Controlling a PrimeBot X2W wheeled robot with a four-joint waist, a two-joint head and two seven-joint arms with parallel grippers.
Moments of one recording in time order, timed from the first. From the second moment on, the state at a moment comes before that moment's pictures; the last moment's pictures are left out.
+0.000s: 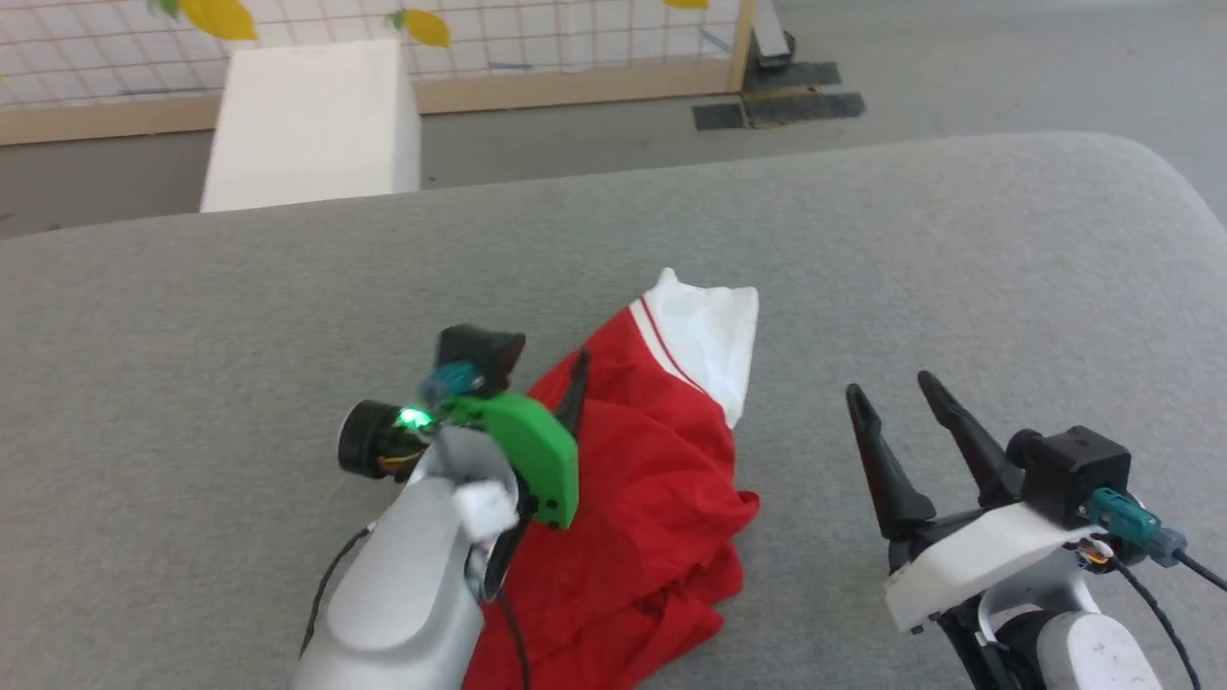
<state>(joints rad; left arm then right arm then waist) -0.45 0.05 -0.34 0.48 -0.27 -0.04 0.03 -0.04 -0.05 0.10 -0.08 0.23 0.13 0.07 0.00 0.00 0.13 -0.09</state>
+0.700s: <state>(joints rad) -0.52 0.08 -0.25 0.45 -0.32 0.09 0.02 -0.04 -0.05 0.11 -0.05 0.25 0.13 0.07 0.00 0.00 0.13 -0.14</state>
